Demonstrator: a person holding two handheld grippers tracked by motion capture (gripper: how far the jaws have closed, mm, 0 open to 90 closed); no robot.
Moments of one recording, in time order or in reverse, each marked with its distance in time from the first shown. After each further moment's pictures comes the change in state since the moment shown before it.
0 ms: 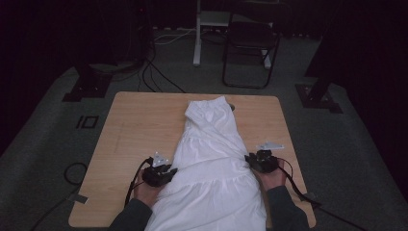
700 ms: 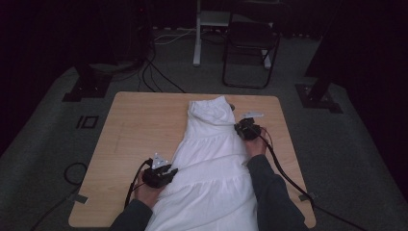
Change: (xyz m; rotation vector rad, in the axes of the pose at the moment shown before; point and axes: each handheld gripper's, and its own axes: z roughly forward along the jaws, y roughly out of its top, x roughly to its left) left arm -0.003 -0.004 0.000 -0.030 0.007 -0.002; right arm -0.013 0.097 0.076 -0.036 -0.098 -0.039
